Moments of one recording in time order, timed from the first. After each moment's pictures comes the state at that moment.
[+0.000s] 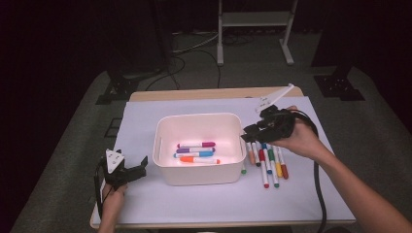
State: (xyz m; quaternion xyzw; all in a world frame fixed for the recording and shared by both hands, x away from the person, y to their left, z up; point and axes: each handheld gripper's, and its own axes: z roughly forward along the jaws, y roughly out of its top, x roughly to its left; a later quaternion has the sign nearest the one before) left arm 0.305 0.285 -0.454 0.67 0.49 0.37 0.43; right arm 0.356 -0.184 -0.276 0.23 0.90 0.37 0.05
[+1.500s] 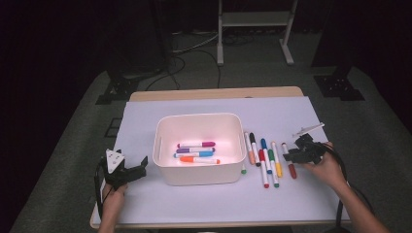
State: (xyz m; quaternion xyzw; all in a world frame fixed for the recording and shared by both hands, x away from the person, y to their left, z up) left arm 0.305 0.285 -0.454 0.67 0.49 0.37 0.43; right arm 0.370 -0.304 -0.432 0.46 0.84 0.26 0.11
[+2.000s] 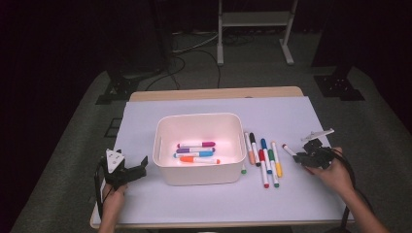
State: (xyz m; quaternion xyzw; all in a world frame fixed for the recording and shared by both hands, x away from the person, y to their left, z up) left arm 0.305 0.285 -0.454 0.67 0.49 0.37 0.43; right arm 0.356 -0.322 -0.437 0.47 0.83 0.25 0.14
